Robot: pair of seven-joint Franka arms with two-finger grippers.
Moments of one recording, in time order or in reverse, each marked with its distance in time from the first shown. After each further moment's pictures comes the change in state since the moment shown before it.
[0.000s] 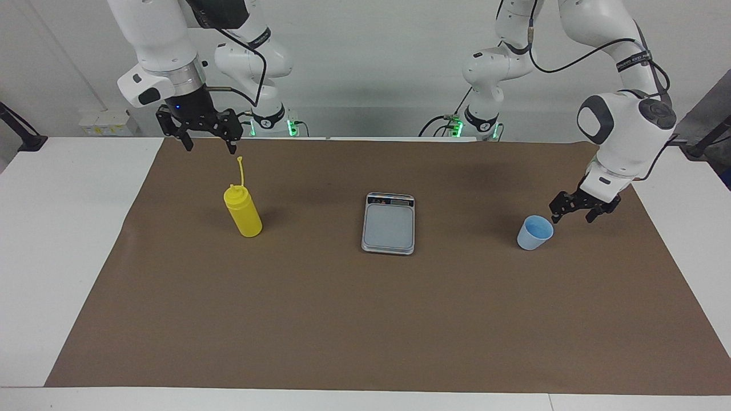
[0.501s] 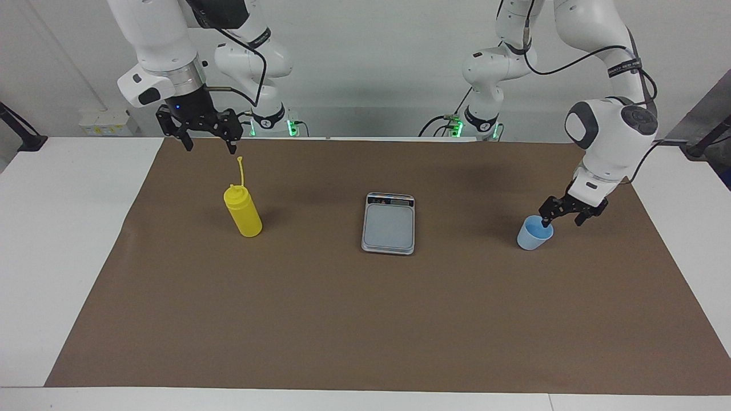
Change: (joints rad) left arm -0.016 0.019 -0.009 -0.048 0.000 0.089 -0.041; right arm 0.000 0.000 0.000 0.000 0.000 0.000 0.000
